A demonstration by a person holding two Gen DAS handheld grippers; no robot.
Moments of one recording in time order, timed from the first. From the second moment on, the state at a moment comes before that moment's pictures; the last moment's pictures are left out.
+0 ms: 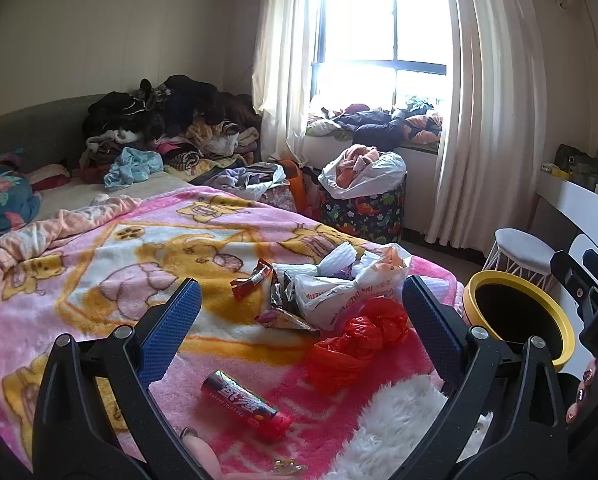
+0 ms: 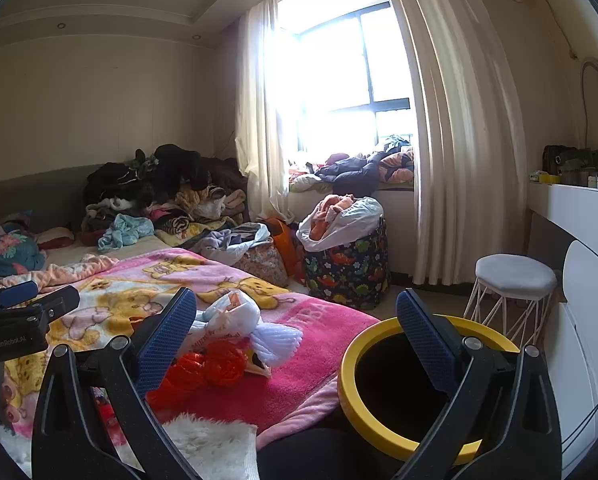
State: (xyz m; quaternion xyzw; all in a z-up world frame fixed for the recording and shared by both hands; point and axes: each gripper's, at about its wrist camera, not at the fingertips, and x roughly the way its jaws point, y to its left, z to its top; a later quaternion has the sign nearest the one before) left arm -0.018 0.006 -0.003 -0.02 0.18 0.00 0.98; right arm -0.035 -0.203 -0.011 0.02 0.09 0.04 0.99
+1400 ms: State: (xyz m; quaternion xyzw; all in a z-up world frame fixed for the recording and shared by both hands) left arm -0.019 0.009 -0.001 -0.02 0.18 0.01 0.98; right arm -0.034 -0.201 -0.010 0.02 0.09 0.05 0.99
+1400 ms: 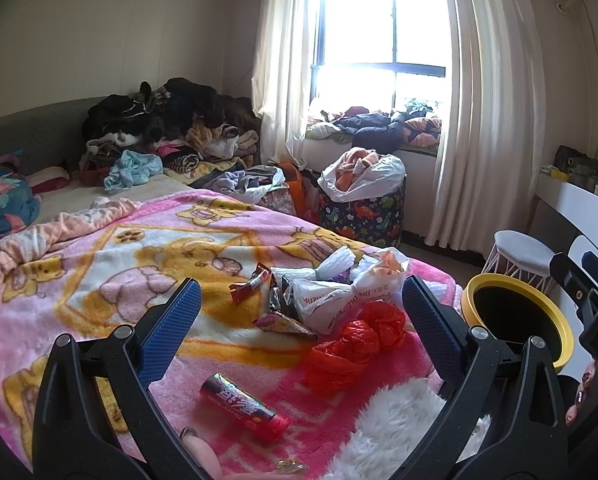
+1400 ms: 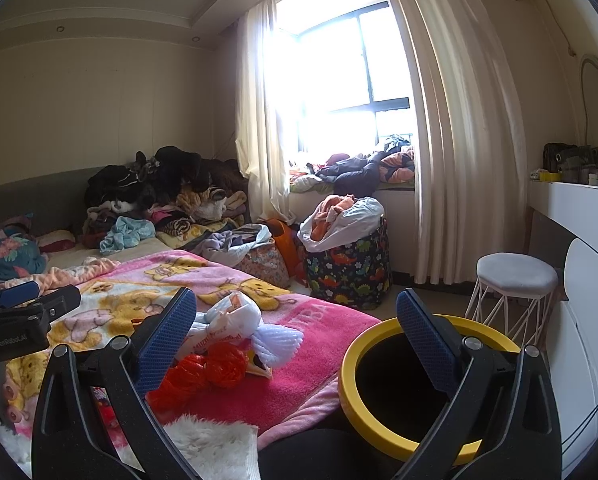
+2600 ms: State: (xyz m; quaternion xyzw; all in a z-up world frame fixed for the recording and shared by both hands) left arm -0.014 0.085 -0.012 -0.06 0.20 0.12 0.97; right arm 0.033 -0.090 -0.004 0.01 0.19 0.21 0.96
